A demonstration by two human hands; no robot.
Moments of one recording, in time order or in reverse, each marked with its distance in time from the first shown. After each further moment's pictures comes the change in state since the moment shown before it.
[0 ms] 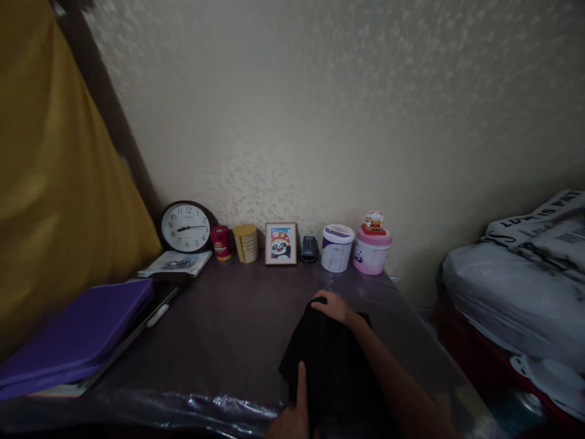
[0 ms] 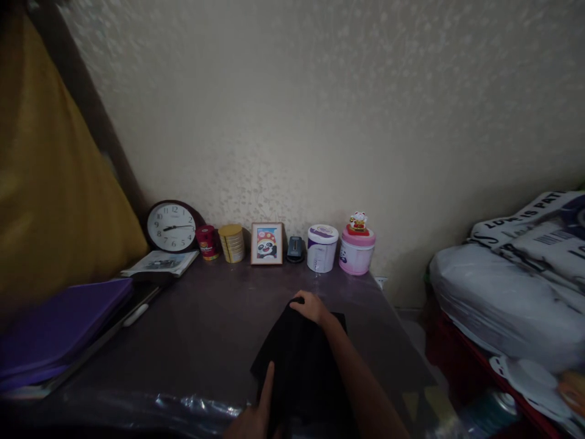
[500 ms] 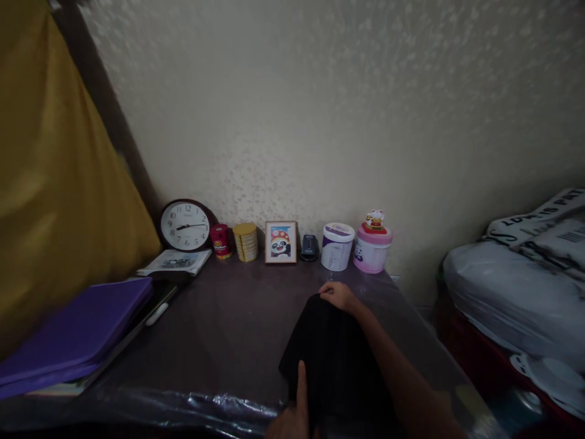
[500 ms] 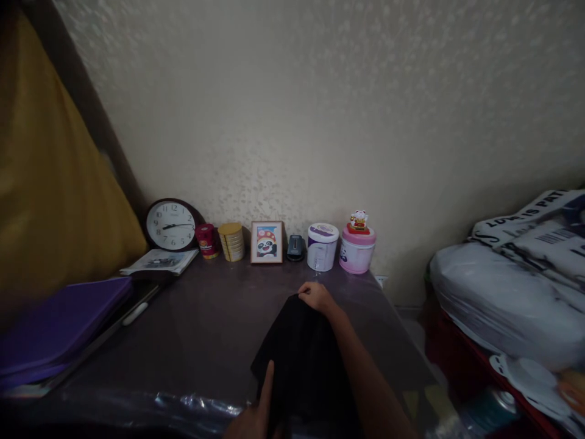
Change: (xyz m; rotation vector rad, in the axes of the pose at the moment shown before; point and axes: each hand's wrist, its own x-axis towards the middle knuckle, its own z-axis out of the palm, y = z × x) left_hand 0.007 -0.007 0.008 -0.032 0.001 0.025; right_hand 0.005 -0.001 -0.023 -0.018 0.015 0.049
